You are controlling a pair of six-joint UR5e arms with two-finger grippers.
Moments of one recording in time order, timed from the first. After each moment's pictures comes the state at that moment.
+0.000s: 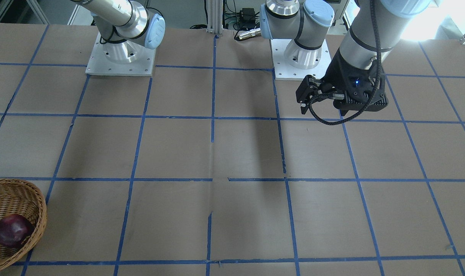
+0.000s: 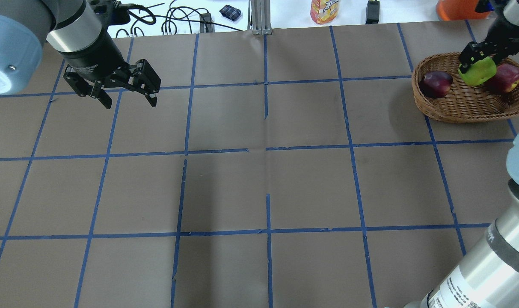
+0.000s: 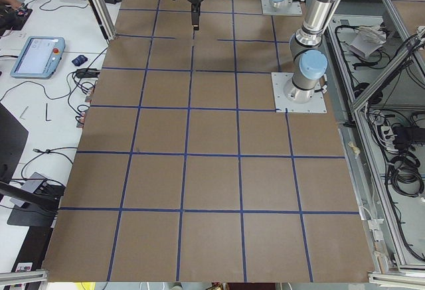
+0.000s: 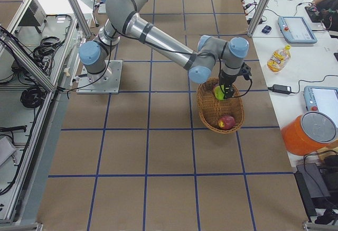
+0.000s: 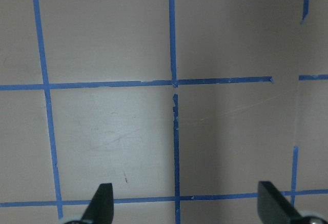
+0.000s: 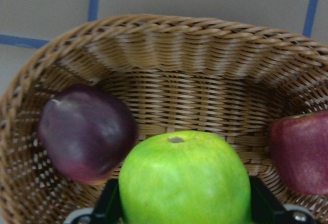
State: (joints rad) left arm -1.54 -1.62 -1.55 -1.55 1.55 0.05; right arm 1.08 -0.94 1.26 -1.95 -1.60 -0.66
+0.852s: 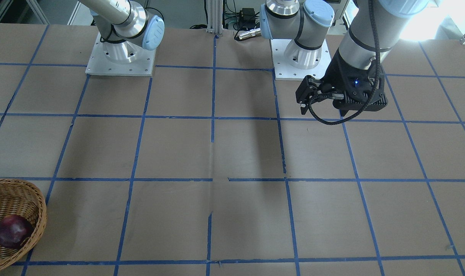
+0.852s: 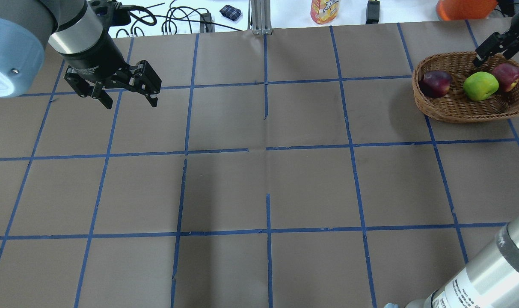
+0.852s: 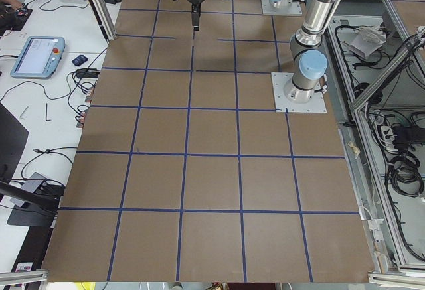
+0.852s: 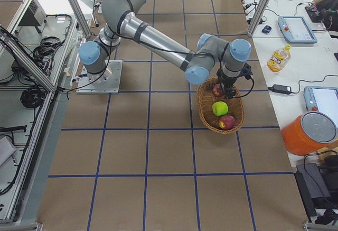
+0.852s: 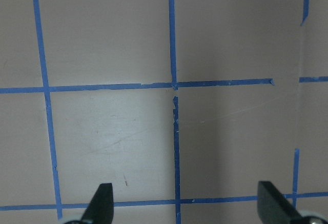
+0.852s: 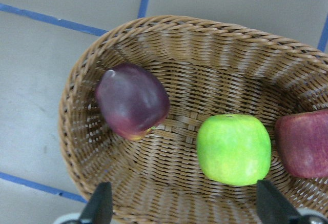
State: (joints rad) left arm -1.54 -1.61 -1.56 -1.54 1.55 0.05; right arm 1.08 -1.05 1.22 -1.76 -1.48 -0.76
